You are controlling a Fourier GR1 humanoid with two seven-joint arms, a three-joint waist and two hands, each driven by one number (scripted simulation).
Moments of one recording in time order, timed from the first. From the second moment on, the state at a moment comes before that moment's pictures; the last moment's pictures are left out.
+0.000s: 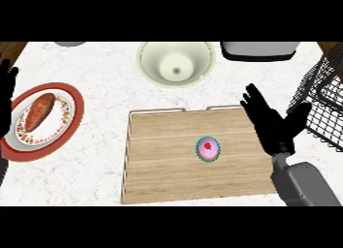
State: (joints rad) left arm -0.27 0.53 0.01 -1.56 0.39 0.44 0.17; right arm -0.26 -0.24 0.22 -1.34 -0.42 -0.17 0.11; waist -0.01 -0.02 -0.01
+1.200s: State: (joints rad) left arm 0.08 0.33 -0.30 -1.42 0.21 0.42 0.01; right arm -0.03 -0.54 0.33 -2.00 0.24 -0.62 0.54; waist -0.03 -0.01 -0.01
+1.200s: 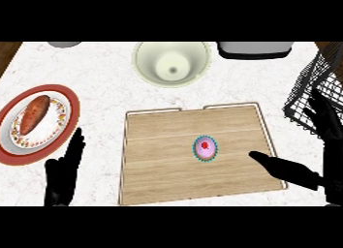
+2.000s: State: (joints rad) left arm 0.05 0.31 -0.32 -1.41 0.19 0.40 0.01; right arm -0.25 -0.67 0.59 -2.14 0.63 -0.15 1.20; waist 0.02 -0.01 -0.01
